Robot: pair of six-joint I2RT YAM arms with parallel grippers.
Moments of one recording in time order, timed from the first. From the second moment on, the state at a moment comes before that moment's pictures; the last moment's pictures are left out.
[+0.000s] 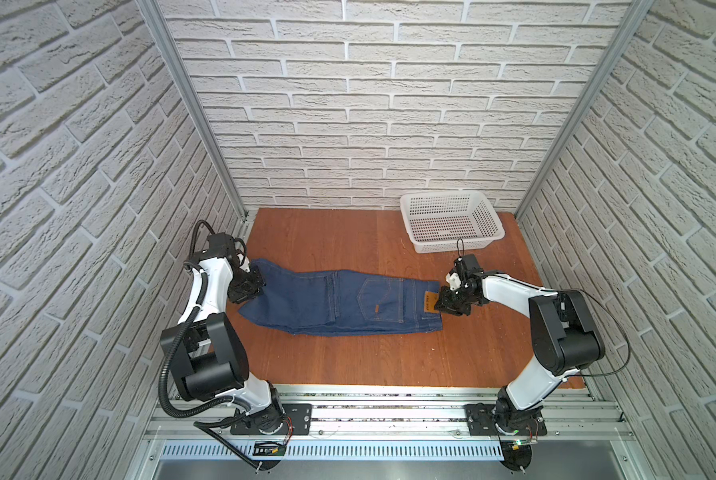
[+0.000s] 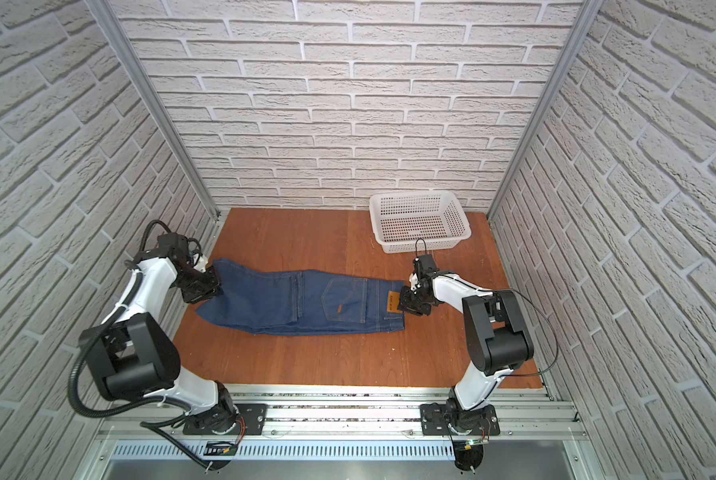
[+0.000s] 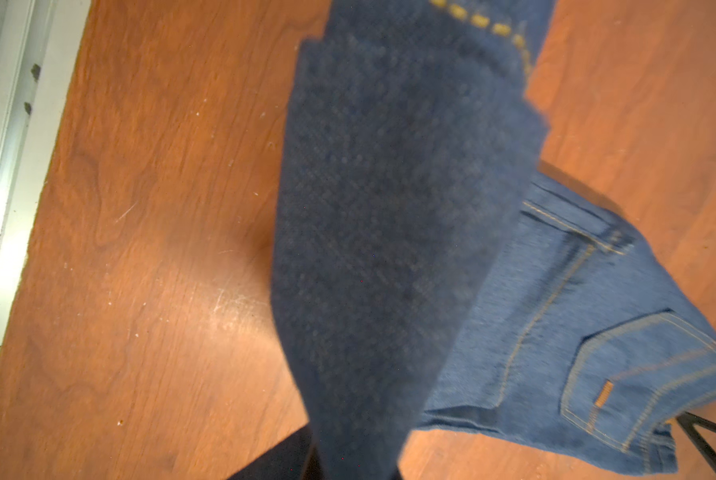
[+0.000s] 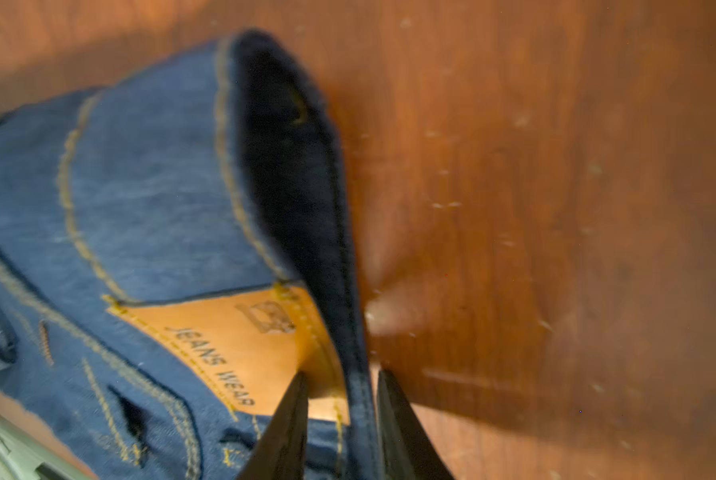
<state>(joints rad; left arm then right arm) 0.30 1.51 1.25 -1.07 0.24 -0.15 0.15 1.70 0.95 -0.57 -0.32 0.48</state>
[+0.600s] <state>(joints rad) -0.30 1.42 1.30 -1.08 0.18 -0.52 0.19 1.73 0.94 -0.51 -0.38 0.49</state>
